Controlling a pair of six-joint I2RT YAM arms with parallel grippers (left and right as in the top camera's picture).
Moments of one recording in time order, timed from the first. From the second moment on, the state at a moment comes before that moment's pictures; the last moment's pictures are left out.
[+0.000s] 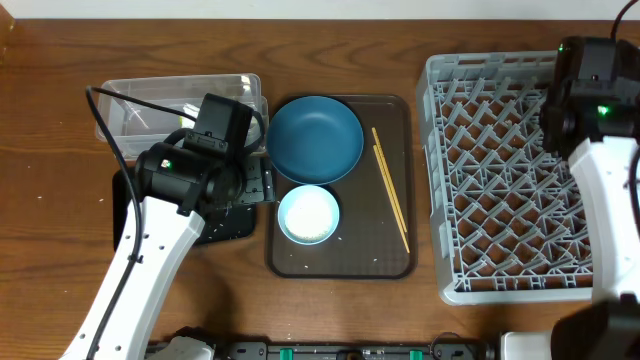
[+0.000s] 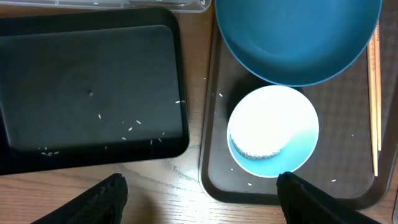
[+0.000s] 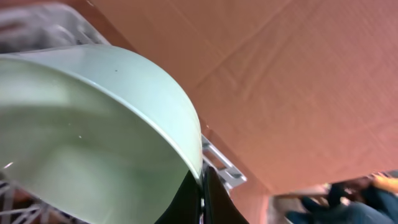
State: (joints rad) left arm -0.31 1.33 1.34 -1.25 -0.06 -0.41; right arm -0.08 1.59 1.44 -0.81 1.11 0.21
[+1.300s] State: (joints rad) left arm -0.31 1.33 1.34 -1.25 -0.06 -0.41; right arm -0.39 1.83 1.44 -0.58 1.14 0.17
